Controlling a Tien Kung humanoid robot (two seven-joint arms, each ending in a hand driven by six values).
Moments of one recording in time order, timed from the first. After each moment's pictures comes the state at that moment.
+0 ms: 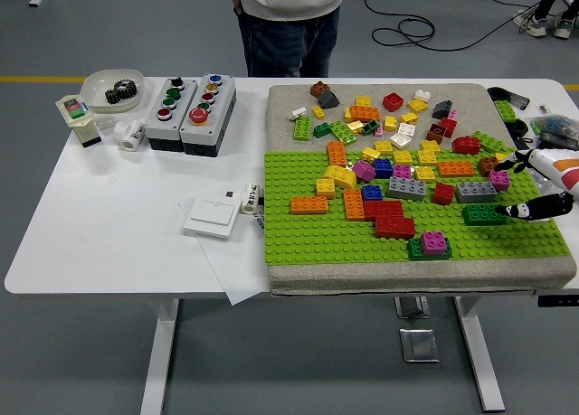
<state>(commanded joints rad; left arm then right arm) -0.02 0.07 -0.08 -0.30 -0.36 0.31 -0.12 0.59 -0.61 0.86 0.86 -1.86 -0.11 0.40</state>
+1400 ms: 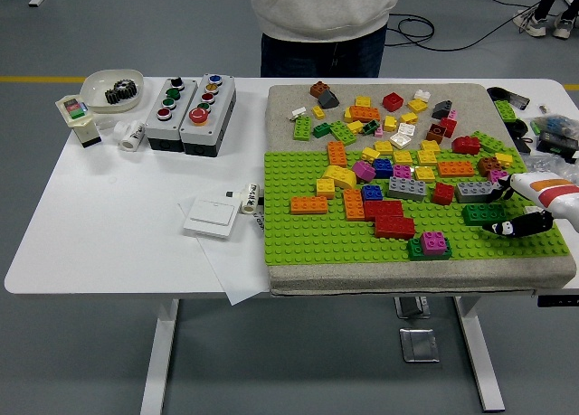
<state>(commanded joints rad) -0.03 0.07 -0.09 -0.31 -0.34 0.31 -0.10 0.66 -0.53 0.76 0.71 -1.91 -0.09 0.39</state>
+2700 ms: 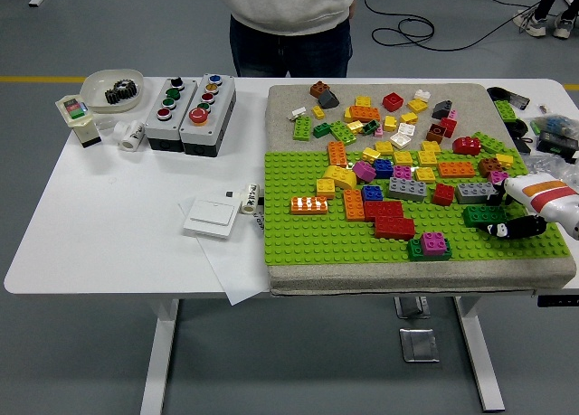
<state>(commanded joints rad) -0.04 0.06 -0.09 -0.31 -0.33 0.32 -0.09 0.67 -0.50 0.72 0.66 -1.98 -0.20 0.39</state>
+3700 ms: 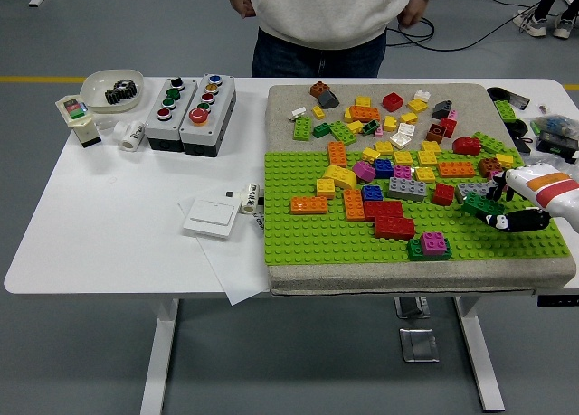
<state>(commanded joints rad) -0.03 0.07 -0.09 -0.31 -0.32 0.32 -0.08 0.62 -0.57 0.78 0.82 -1.96 -0.21 0.44</state>
